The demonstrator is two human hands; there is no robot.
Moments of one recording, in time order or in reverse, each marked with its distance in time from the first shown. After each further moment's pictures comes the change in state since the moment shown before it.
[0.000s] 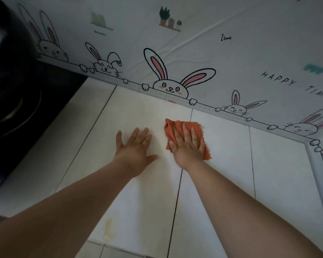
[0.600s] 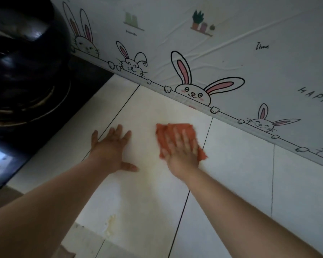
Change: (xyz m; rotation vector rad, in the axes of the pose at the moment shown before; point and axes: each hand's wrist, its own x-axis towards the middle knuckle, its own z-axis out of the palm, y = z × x) left_hand -0.033 -0.072 -0.011 0.038 -0.175 -0.300; right_hand 0.001 -0.042 0.014 -0.107 0.060 -0.340
